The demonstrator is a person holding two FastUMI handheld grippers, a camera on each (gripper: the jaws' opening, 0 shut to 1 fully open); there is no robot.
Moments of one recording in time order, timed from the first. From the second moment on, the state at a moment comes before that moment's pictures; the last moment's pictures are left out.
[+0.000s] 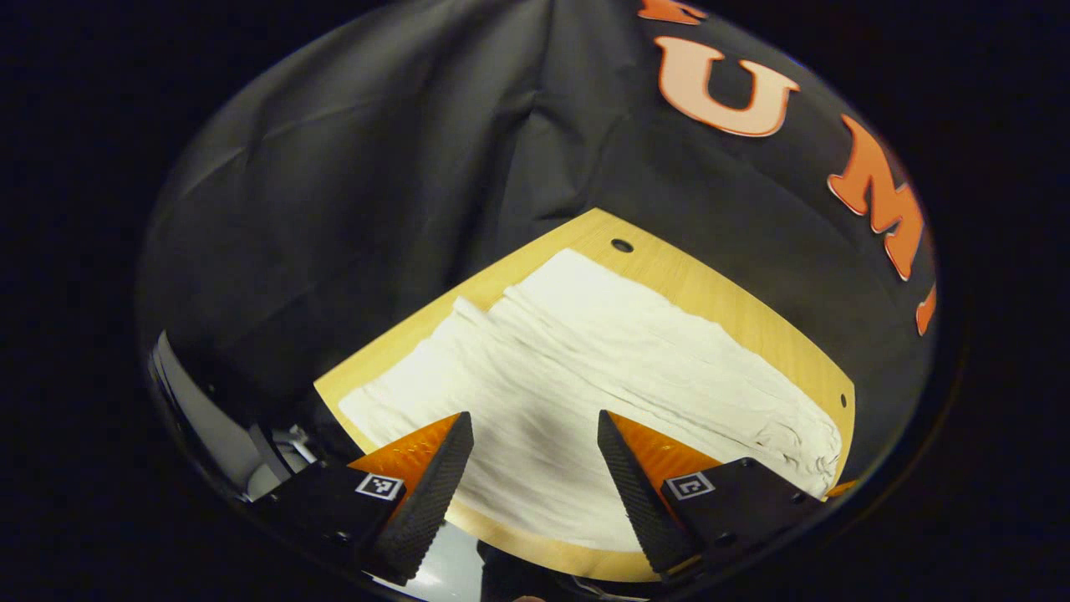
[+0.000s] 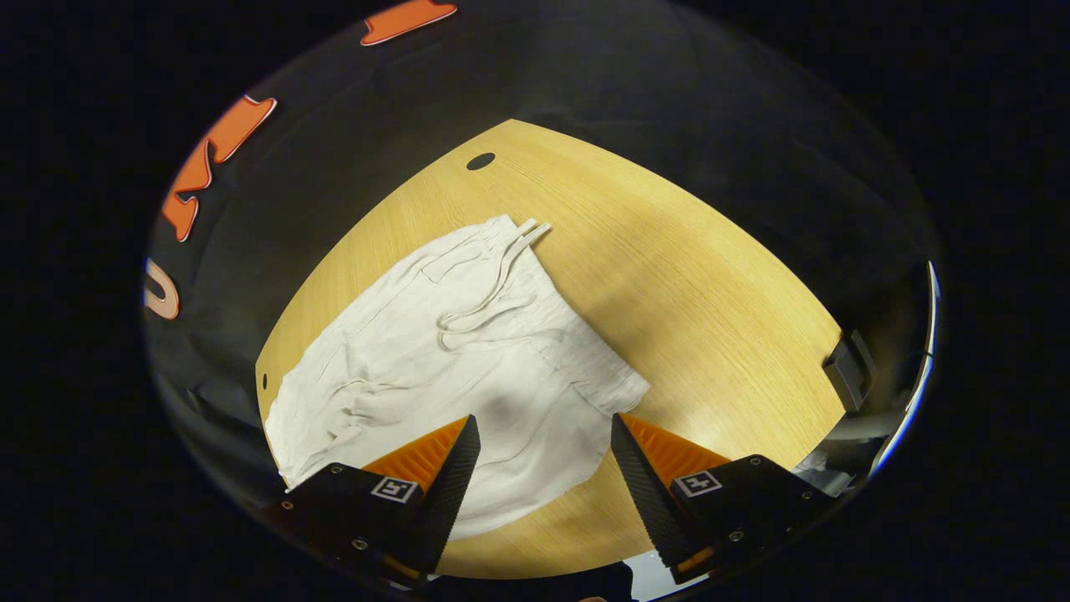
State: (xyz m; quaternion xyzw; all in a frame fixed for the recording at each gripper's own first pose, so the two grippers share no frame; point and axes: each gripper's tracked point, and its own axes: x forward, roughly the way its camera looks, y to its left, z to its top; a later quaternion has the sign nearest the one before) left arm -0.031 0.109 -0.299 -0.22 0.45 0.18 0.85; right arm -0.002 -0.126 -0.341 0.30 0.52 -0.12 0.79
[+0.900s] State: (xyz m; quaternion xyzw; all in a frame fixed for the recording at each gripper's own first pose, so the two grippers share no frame) left arm -0.056 0.113 -0.309 -0.44 0.49 0.28 0.70; right arm -0.005 -0.127 -0.365 0.35 0.54 -0.18 0.74
